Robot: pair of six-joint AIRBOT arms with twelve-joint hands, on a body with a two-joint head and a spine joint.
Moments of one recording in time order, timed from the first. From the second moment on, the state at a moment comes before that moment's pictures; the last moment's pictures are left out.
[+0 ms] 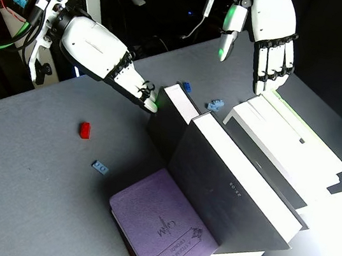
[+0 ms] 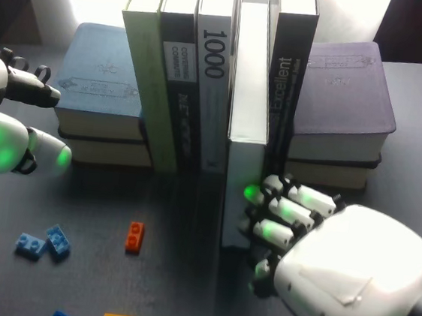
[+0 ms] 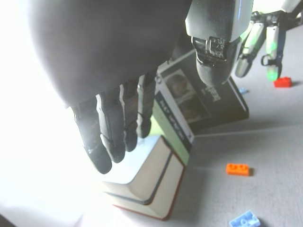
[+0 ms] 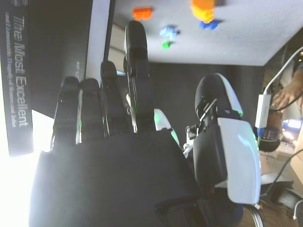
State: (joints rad) left arm -0.08 -0.53 0.65 0.65 0.68 0.36; right arm -0.35 -0.95 0.38 1.15 0.70 -2.34
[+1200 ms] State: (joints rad) left arm -0.09 -0.53 0.66 0.65 0.68 0.36; right arm -0.14 -0.59 0.33 1.24 0.51 -2.34
